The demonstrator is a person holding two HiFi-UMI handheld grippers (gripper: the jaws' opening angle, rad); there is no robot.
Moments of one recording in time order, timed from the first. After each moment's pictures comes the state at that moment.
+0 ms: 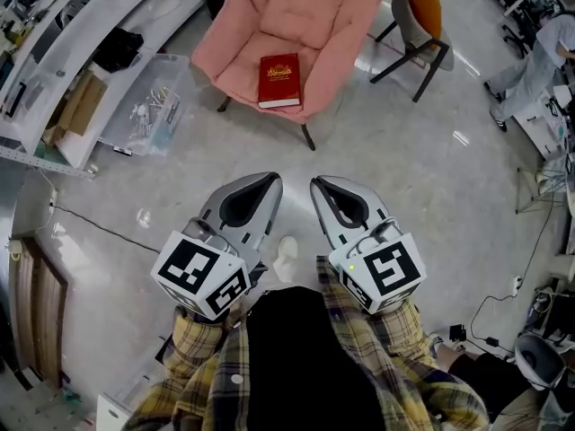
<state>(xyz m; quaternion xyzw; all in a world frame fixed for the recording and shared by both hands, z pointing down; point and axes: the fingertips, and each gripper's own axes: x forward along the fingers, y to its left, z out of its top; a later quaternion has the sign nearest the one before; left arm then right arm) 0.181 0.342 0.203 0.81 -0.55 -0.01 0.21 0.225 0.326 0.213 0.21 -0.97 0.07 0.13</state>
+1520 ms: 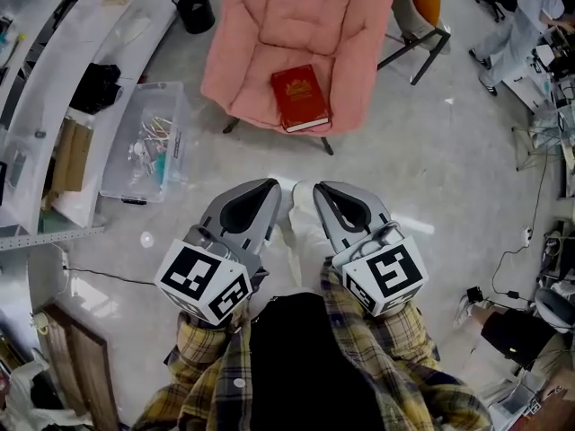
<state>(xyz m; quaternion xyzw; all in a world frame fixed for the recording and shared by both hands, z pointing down) -0.047 0.263 0.224 0.85 -0.47 0.01 0.25 0.008 0.256 0.233 0.31 -0.93 0.11 0.16</state>
